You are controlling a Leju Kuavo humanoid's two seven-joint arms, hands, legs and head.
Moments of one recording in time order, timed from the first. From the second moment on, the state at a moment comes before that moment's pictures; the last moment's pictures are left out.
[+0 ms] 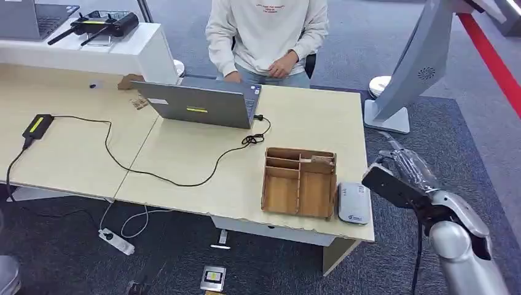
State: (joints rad) left arm -0.14 0.20 -0.80 -0.43 0.23 0.42 -0.08; right arm -0.40 -0.29 0.31 -1.47 0.73 0.16 -0.03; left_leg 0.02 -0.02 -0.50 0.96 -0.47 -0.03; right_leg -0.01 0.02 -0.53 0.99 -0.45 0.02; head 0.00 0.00
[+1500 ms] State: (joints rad) left arm -0.12 0.20 -0.75 -0.43 0.16 0.41 -0.03; right arm -0.43 -0.26 0.38 -1.19 0.70 0.00 -0.07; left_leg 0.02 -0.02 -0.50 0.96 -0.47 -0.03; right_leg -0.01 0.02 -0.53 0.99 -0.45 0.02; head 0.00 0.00
